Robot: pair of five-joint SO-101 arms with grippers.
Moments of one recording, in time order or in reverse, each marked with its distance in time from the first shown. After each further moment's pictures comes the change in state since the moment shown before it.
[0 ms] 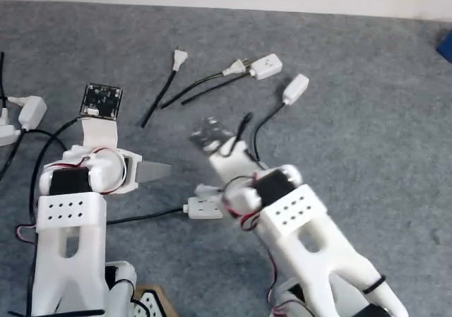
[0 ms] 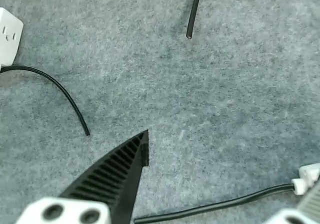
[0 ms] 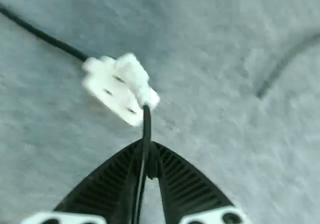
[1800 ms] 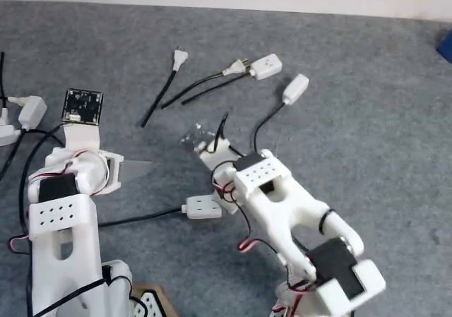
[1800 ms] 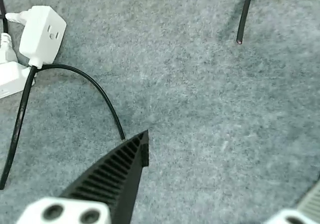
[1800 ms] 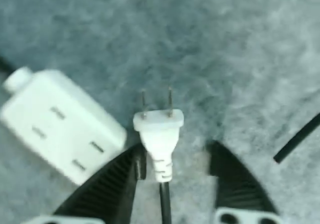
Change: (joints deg) left arm -8.3 0.1 5.0 -9.4 -5.6; right arm -0.2 32.8 -4.9 -19.7 9.3
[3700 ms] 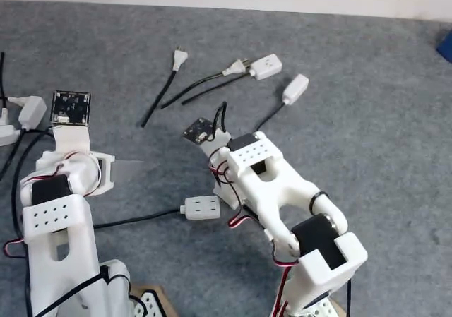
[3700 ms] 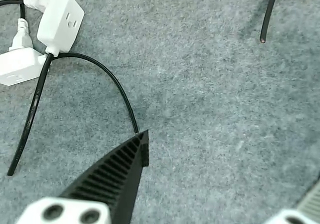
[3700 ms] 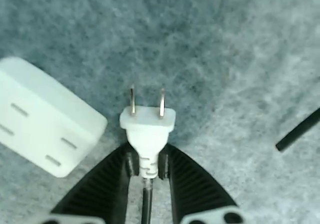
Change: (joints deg) left arm -3.6 0.0 0.0 0.0 0.0; right arm 1.7 13.2 -11.6 12.0 -0.3
